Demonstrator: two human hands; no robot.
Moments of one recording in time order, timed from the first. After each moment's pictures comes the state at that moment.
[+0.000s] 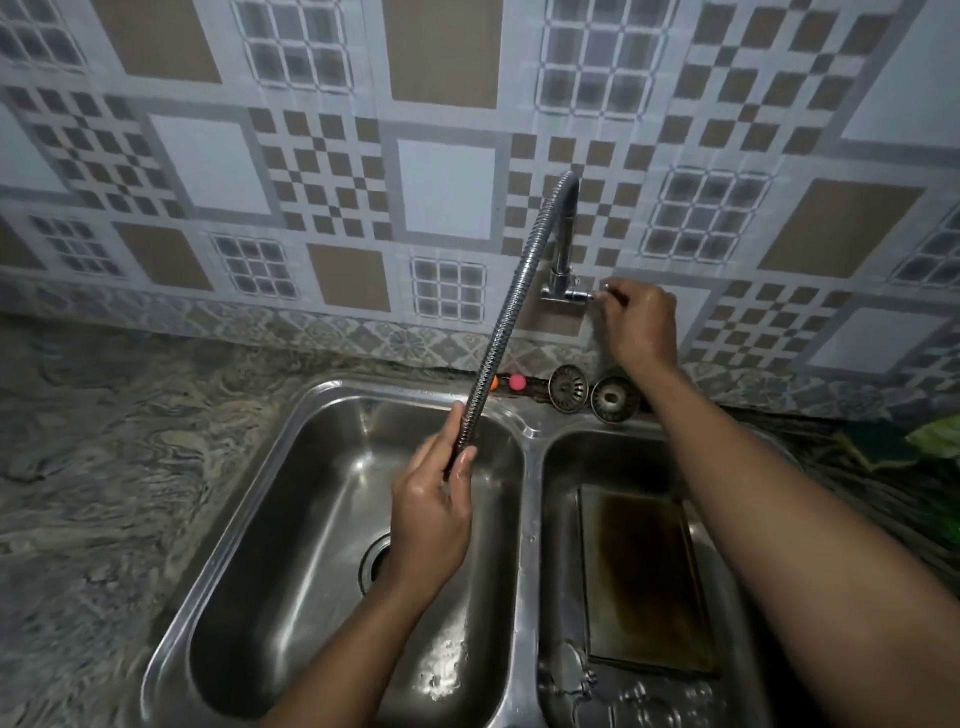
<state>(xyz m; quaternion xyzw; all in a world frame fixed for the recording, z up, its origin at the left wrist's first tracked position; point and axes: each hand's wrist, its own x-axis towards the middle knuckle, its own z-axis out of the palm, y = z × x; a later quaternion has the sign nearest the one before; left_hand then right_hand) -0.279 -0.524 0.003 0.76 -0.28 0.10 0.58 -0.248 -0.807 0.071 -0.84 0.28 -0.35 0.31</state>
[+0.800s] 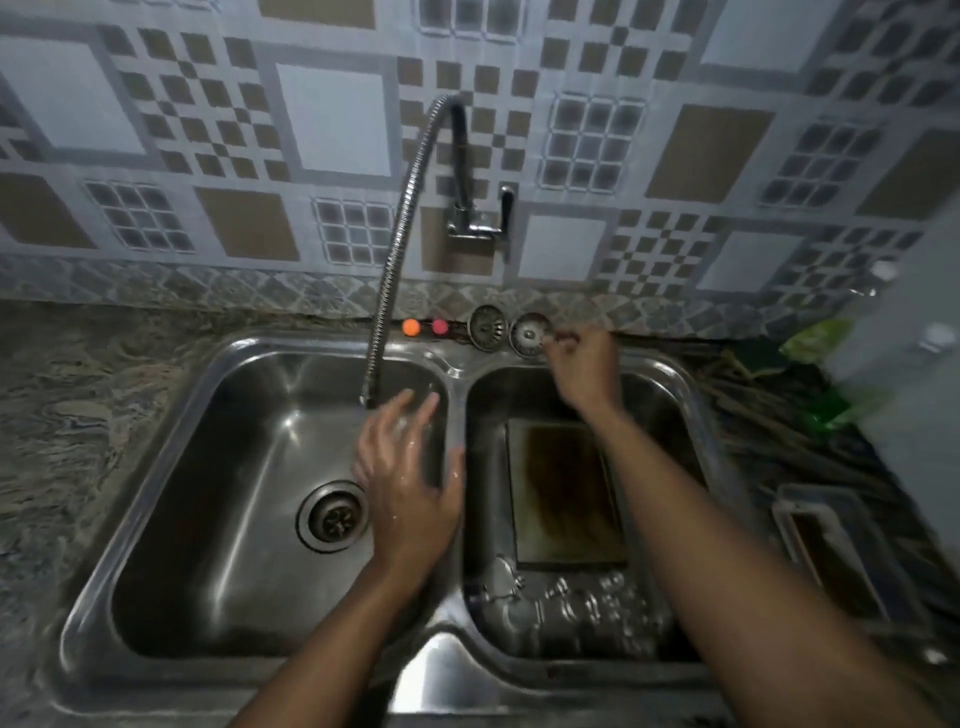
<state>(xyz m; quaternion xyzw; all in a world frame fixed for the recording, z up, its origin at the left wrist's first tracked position) -0.357 -0.545 -0.029 0.81 -0.31 0.17 0.48 -0.369 -0.780 0.010 -0.81 0.38 -0.26 0.37</state>
